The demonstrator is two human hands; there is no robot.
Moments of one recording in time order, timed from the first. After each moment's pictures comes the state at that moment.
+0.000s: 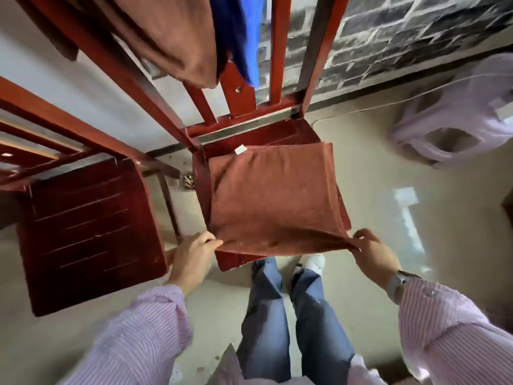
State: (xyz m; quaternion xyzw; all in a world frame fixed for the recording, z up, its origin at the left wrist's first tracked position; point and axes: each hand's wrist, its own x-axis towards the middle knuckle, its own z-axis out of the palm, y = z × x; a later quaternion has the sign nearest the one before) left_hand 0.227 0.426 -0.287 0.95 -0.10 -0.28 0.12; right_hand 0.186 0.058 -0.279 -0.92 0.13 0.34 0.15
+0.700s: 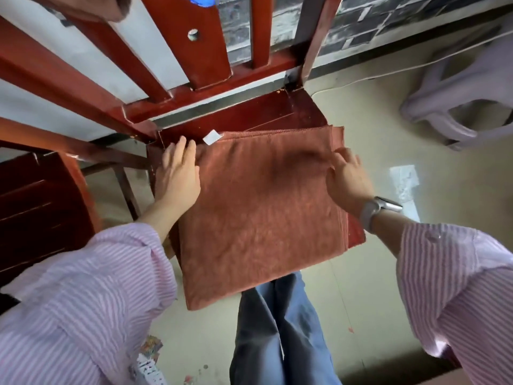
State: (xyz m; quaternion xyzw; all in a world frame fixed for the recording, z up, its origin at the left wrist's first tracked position) left_hand 0.391 0.374 -0.399 0.97 -0.03 -0.22 0.10; right_hand 0.344 0.075 -0.388 -0.96 0.11 0.20 0.19
